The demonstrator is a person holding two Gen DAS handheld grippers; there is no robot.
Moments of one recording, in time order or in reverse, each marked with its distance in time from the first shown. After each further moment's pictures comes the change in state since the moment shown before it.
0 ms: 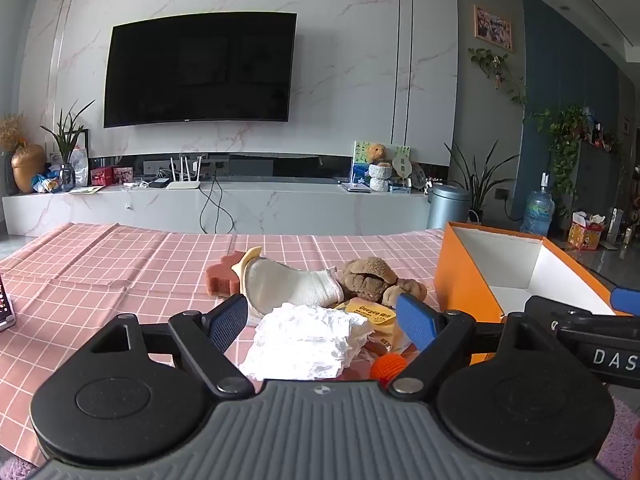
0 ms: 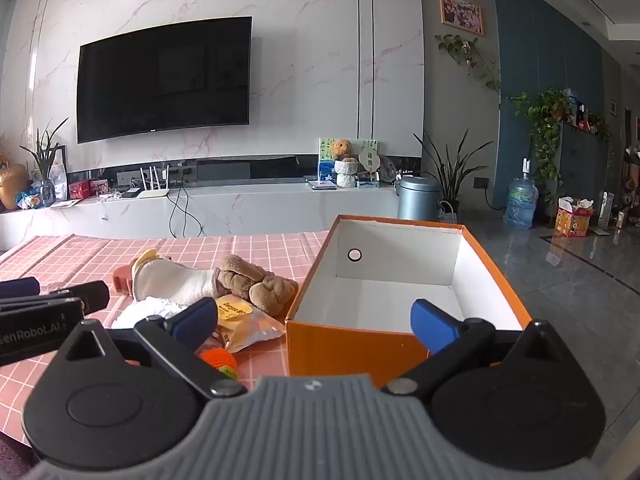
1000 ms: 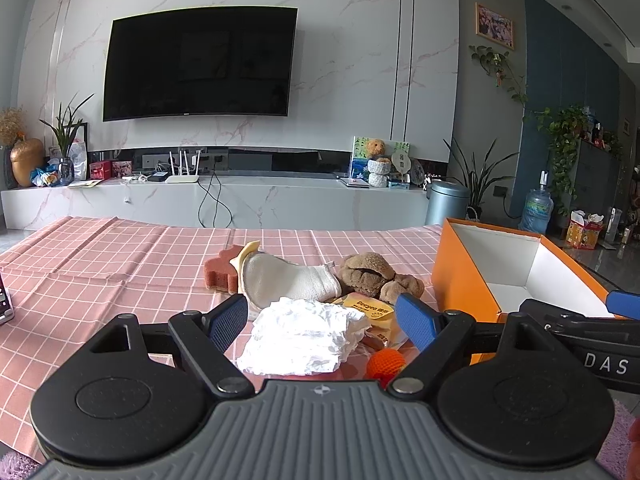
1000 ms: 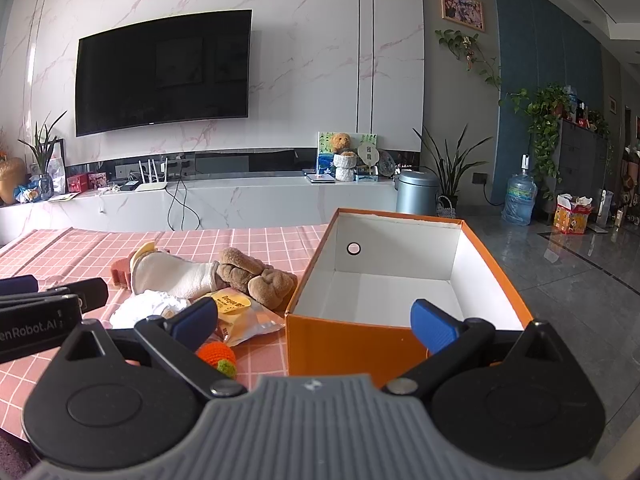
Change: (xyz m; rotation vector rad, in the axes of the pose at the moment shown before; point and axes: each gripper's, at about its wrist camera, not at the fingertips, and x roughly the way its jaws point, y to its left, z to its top) left arm 0.001 0.001 -0.002 -0.015 0.013 -0.005; right arm 0.001 -0.001 -0.002 -0.002 0.017 -0.004
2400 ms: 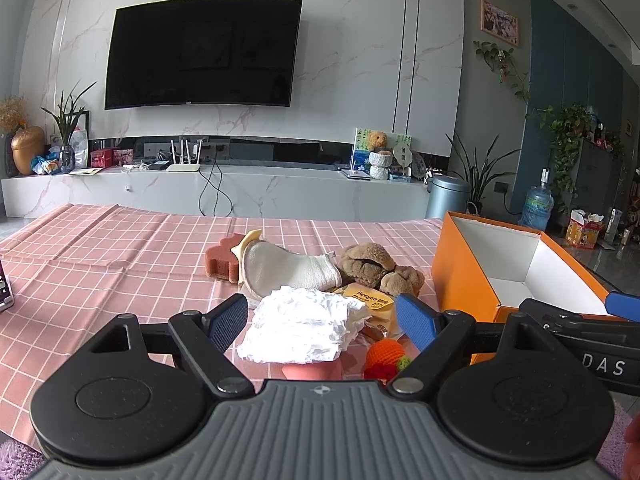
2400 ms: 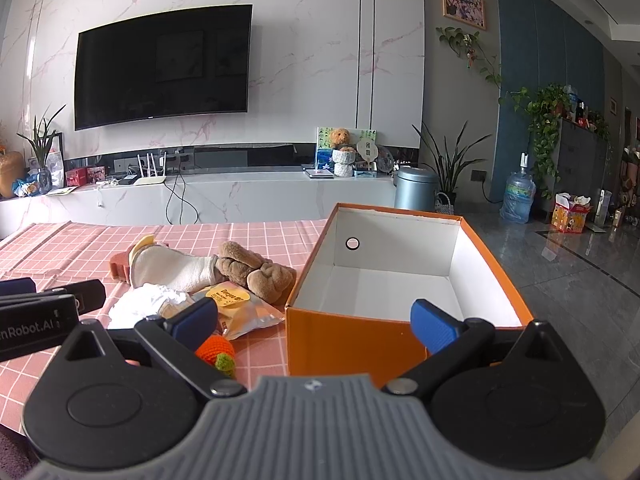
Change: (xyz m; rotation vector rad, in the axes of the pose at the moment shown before) left arm 0.000 0.001 -0.003 -0.020 0.025 0.001; right arm -0.002 0.006 0.001 -0.018 0.017 -0.009
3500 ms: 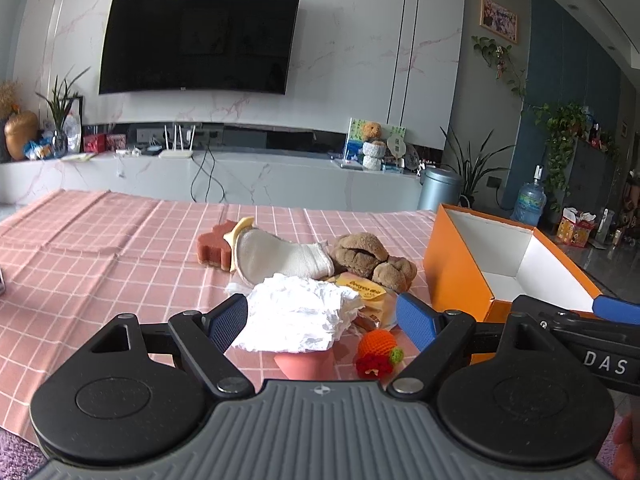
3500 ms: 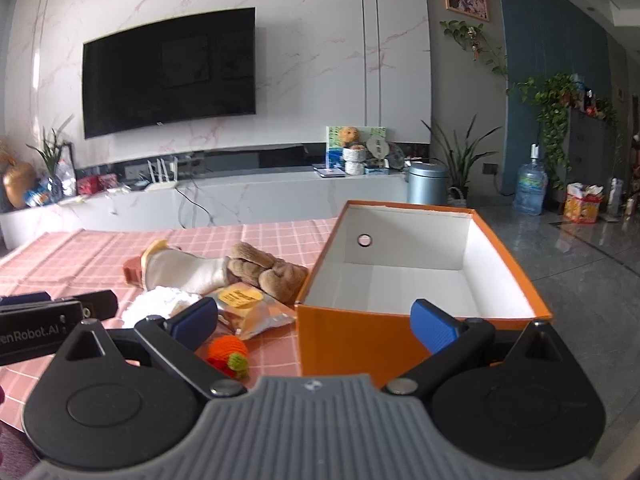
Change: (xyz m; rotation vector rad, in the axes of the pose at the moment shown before) left arm 0.003 0.004 -0.005 -0.027 0.032 -0.032; right arm 0.001 -0.007 -0.002 0.044 -0.002 0.060
